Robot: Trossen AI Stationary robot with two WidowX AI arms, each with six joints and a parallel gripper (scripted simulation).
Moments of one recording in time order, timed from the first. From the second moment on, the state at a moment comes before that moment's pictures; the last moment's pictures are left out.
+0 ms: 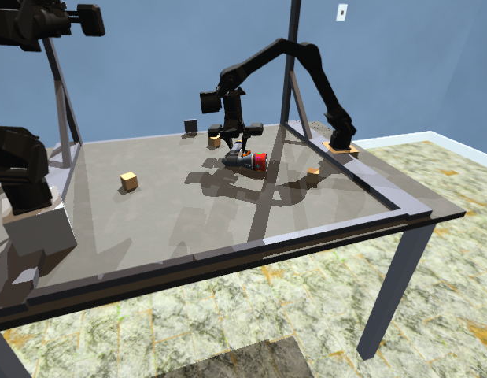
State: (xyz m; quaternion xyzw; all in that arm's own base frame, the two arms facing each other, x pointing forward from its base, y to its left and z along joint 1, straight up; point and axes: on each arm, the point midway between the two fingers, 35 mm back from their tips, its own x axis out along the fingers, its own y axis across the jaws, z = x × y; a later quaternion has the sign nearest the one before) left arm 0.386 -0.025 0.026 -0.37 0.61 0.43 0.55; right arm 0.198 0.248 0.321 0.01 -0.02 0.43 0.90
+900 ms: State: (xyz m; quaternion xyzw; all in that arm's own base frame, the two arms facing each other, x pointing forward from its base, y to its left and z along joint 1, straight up) left arm 0.385 -0.024 0.026 -0.48 0.52 0.54 0.45; right arm 0.198 0.248 0.321 0.01 -0.02 0.43 0.90
